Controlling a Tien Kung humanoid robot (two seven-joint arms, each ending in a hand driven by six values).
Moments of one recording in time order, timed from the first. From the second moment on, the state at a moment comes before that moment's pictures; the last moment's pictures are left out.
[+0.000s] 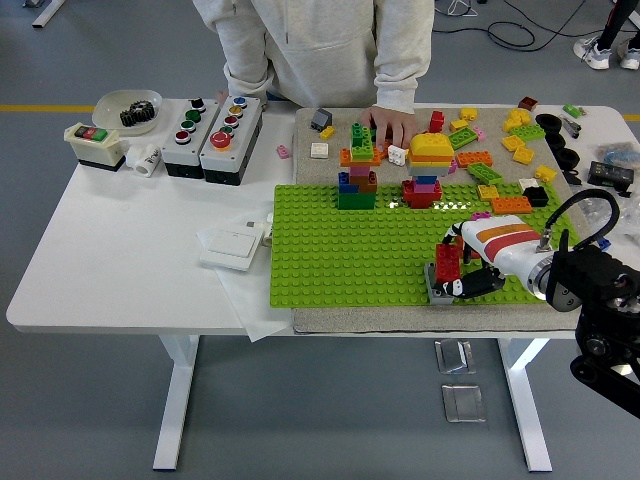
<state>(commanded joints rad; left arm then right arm) -0.14 0.07 -0.60 -0.18 0.99 -0.11 0.26 0.65 -0.56 0.56 1.53 -1.88 0.05 -0.46</state>
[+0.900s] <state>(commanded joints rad) -0.14 0.06 -0.58 -0.18 0.96 -0.10 0.25 0.64 -0.55 0.55 1.51 -1.89 0.00 -0.40</state>
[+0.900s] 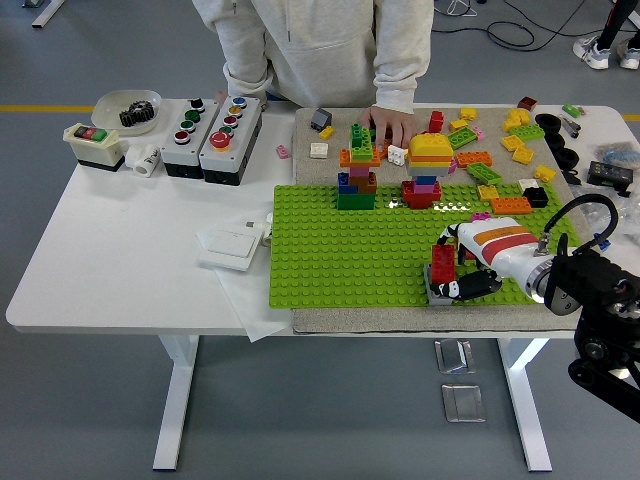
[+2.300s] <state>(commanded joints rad) -0.14 0.06 -0.58 -0.18 0.96 -0.10 0.25 0.63 -0.57 0.58 1.52 -1.89 0.03 -0.38</state>
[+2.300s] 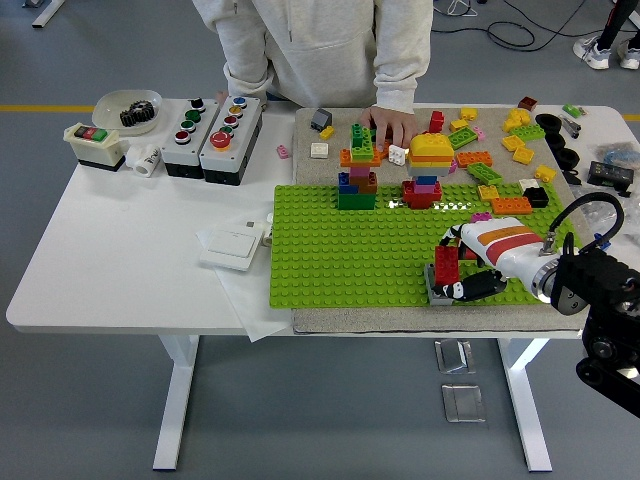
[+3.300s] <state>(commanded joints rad) -0.14 0.06 -0.57 -0.18 0.95 -0.11 0.25 0.62 -0.58 0.59 1.52 -1.89 0.03 -0.37</state>
